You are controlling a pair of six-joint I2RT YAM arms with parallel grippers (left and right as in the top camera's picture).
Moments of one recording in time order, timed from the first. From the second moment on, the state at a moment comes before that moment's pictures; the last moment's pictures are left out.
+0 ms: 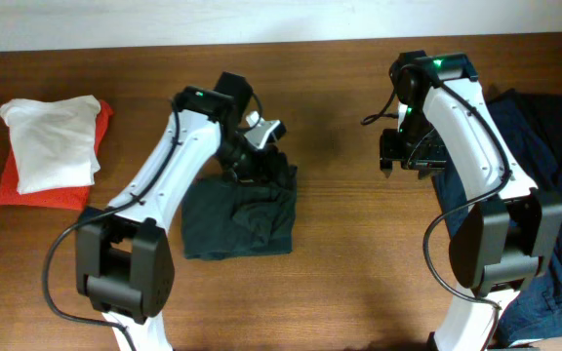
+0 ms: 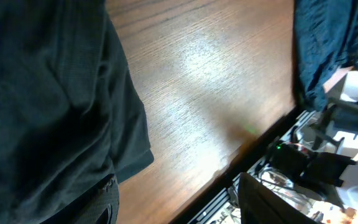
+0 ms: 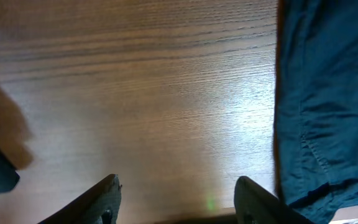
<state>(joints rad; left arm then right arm) -0.35 1.98 1.70 -1.27 0.62 -0.04 0.12 2.00 1.83 -1.56 0.02 0.25</state>
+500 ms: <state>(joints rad) 0.09 1.98 1.52 -1.12 0.44 -0.02 0.72 2.03 1.80 -1.12 -0.22 0.08</state>
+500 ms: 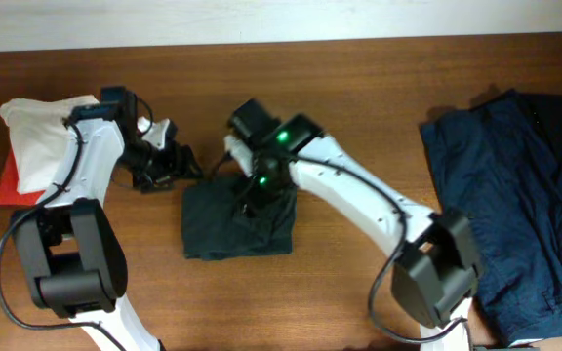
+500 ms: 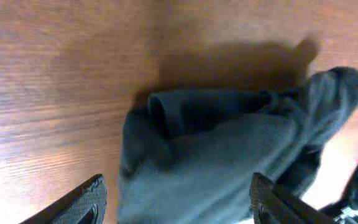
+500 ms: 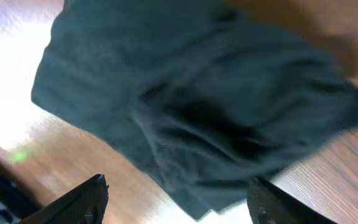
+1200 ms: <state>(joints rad) 0.09 1.98 1.32 -0.96 0.44 -0.02 0.74 2.11 1.75 -1.27 -0.09 0.31</state>
